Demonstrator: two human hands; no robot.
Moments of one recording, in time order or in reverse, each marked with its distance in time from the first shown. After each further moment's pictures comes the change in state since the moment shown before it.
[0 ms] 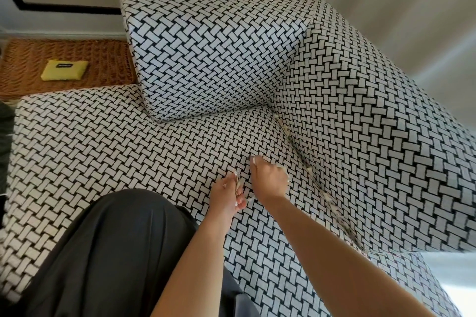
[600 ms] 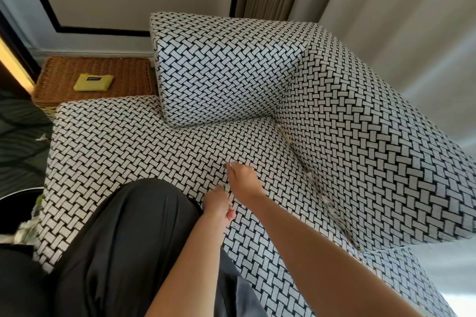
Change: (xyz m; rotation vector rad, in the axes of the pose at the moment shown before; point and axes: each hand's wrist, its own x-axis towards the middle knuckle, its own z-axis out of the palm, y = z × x) left_hand -0.015 0.007 -0.018 0.094 0.280 -0.165; right_hand -0.017 -0.057 -0.024 0.444 -0.386 -0.048
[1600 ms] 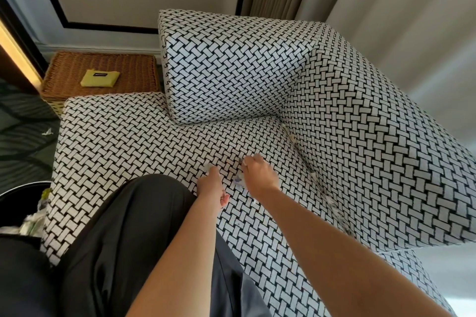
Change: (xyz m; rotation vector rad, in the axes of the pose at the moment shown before) left_hand 0.008 0.022 -0.014 -0.046 0.081 0.042; right_hand 0.004 0.008 -0.016 -0.381 0.004 0.063
